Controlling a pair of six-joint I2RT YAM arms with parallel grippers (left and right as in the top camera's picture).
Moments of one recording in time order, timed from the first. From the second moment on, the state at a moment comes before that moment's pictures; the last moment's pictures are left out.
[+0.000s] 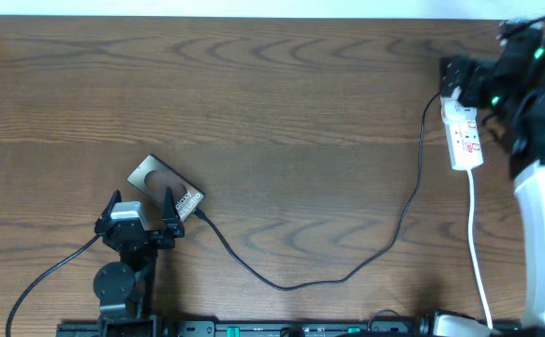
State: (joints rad) left arm 0.07 0.01 0.02 -0.11 0.05 -0.08; right arm -0.16 1.39 1.28 -0.44 -0.26 0.09
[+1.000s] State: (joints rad) left arm 0.07 0.01 0.02 -0.11 0.05 -0.08; right arm -0.06 0.43 0.18 0.45 -0.20 0.09
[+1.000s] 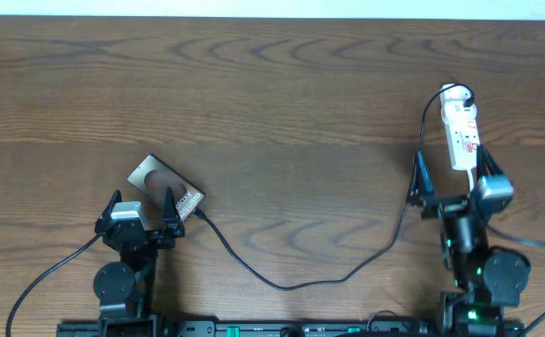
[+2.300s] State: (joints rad) left arm 0.07 0.01 0.02 -0.11 0.05 -0.08; right arm -0.06 0.01 0.01 0.06 -0.16 0.09
